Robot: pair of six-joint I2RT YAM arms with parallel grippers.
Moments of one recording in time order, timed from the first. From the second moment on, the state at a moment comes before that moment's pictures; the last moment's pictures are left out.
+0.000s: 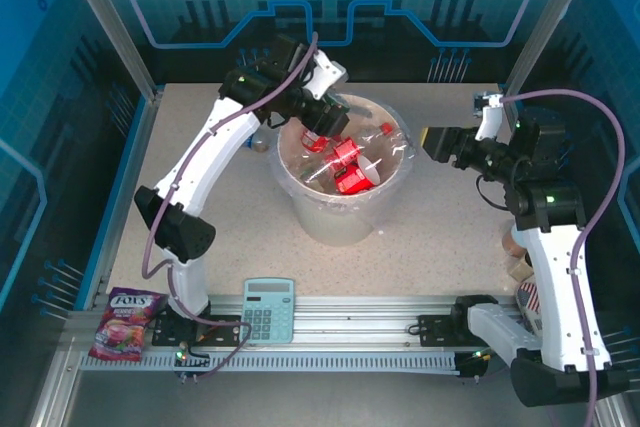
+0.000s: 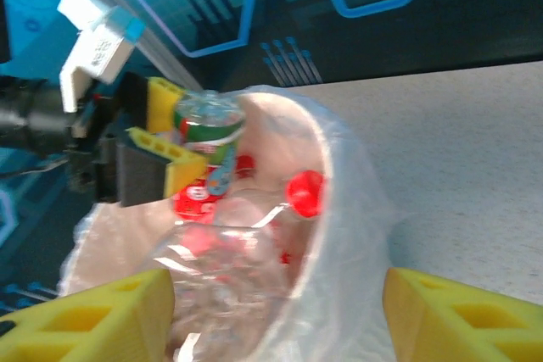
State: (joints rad) left arm -0.50 1.91 2.22 -1.10 0.28 0.15; right arm 0.05 0.97 1.32 -0.74 -0.57 0.32
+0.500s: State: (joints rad) left arm -0.50 1.83 2.04 -0.93 0.27 0.07; right arm 0.23 1.10 1.34 -0.69 -0.53 0.35
